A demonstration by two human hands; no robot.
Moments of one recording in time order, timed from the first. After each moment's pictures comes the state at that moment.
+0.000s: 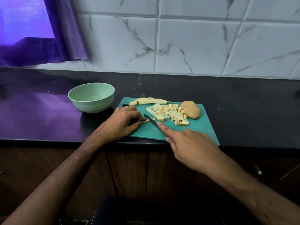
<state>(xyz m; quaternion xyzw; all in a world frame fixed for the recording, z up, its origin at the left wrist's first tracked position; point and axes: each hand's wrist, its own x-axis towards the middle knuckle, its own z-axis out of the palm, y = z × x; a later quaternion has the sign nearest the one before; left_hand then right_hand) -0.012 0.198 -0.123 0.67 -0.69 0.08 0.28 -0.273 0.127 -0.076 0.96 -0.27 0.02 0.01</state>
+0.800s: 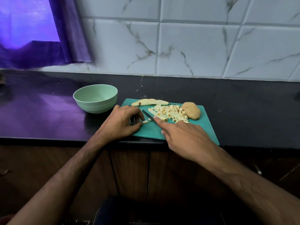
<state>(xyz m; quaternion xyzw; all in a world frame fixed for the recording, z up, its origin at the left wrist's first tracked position) -0.021 0.210 -0.118 0.68 -0.65 0.13 0.30 -0.253 0.125 -0.068 0.96 -0.26 0.05 0.01</state>
